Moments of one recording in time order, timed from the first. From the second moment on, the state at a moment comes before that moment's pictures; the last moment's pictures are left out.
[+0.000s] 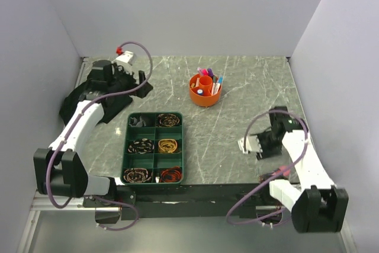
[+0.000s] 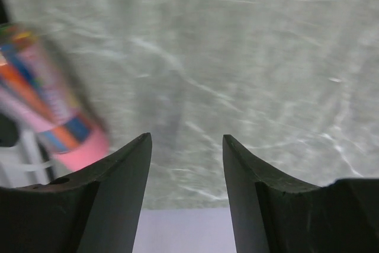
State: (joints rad) left arm -0.08 1.33 1.08 -0.19 0.50 0.01; right arm 0.01 1.05 0.79 -1.17 -0.20 -1.76
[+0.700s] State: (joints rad) left arm -0.25 1.61 1.33 -0.31 0.50 0.05; right arm -0.38 1.01 0.70 -1.34 -0.12 -1.94
